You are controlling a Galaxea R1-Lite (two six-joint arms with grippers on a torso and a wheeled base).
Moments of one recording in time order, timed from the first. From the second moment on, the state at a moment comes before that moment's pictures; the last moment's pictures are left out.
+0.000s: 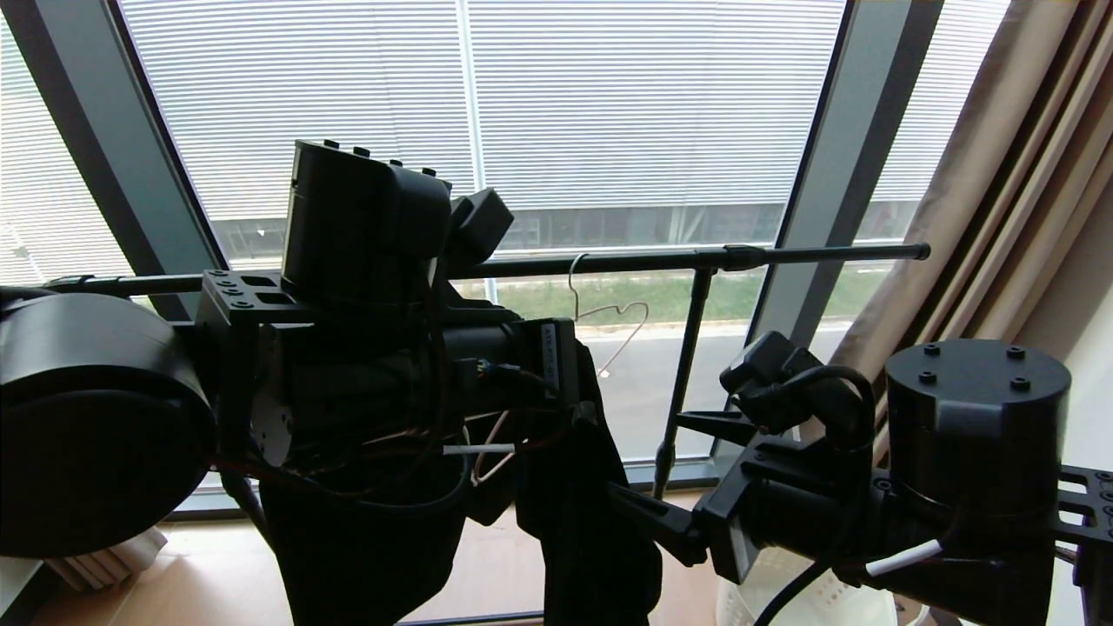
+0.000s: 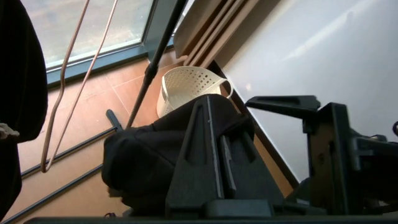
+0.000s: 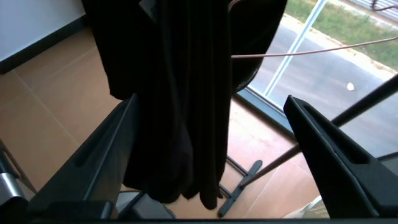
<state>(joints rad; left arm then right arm) -0.78 1.66 -1.14 -0.13 0.01 -0.42 0.82 1.59 -0.64 -0.54 -0.05 0.04</state>
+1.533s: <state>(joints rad) -0.79 1.63 -1.09 -0.13 -0.02 -0.42 0.71 1.80 -0.68 -0.62 -0.06 0.06</state>
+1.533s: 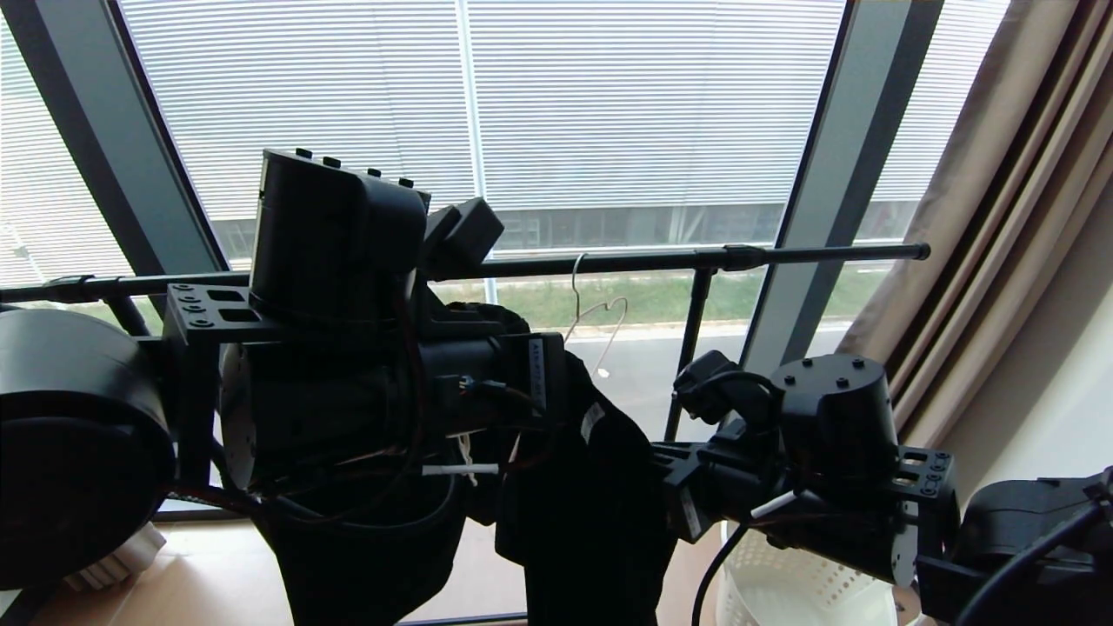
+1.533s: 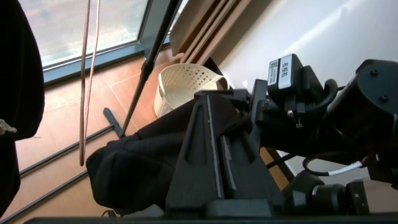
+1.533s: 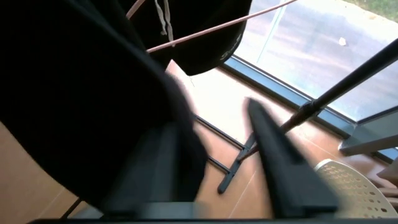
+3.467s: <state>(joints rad) -0.70 1.52 -0.70 -0.25 -0.12 -0.22 0.58 1.26 -0.63 -0.36 -0.16 -0.09</state>
